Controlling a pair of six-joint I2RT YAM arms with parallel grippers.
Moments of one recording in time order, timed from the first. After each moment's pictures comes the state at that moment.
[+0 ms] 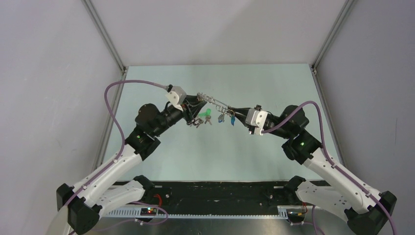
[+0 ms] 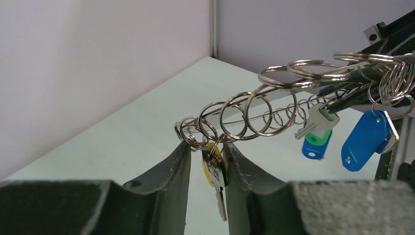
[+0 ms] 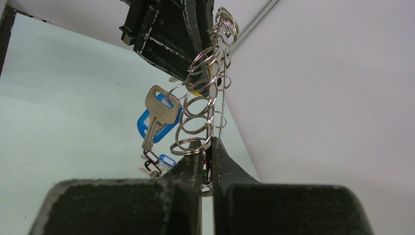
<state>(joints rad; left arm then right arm) -0.64 0.93 0.80 0.27 0.25 -0.02 0.70 0.88 0.86 0.15 -0.54 -0.60</state>
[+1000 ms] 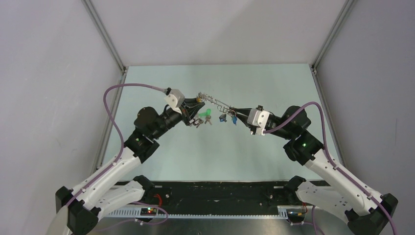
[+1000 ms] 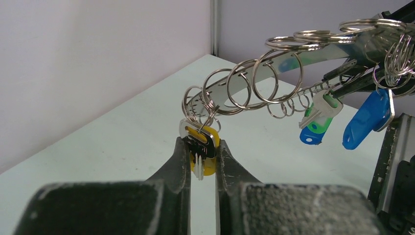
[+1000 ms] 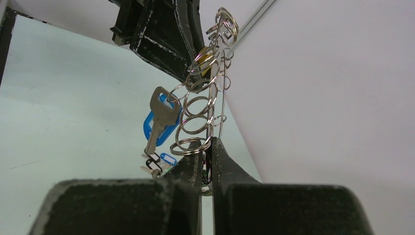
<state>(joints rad) -0.64 0.90 0.76 0.28 0.24 -0.03 0.69 0.86 0.86 0.13 -0.54 -0.59</state>
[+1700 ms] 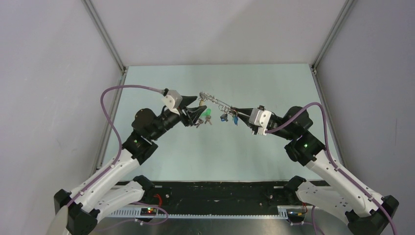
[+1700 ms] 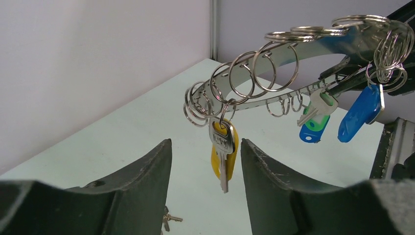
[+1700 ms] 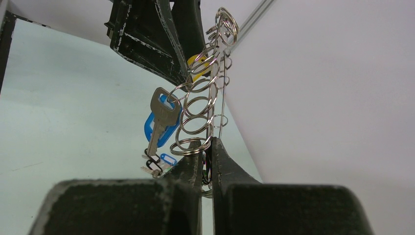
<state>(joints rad) -0.64 0.87 0.75 0.27 0.24 -0.04 0.68 0.84 0.86 0.12 -0.54 -0.57</state>
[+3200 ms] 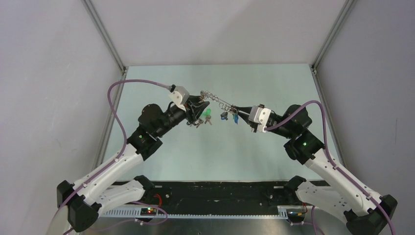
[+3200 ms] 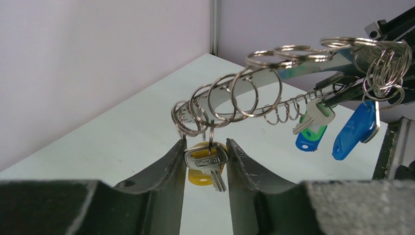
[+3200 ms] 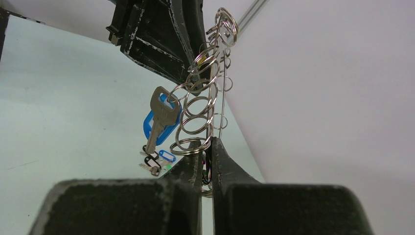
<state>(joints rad) -0.69 0.95 0.81 0.26 0.20 -0.03 0.66 0.86 0.86 0.13 -0.55 -0.56</state>
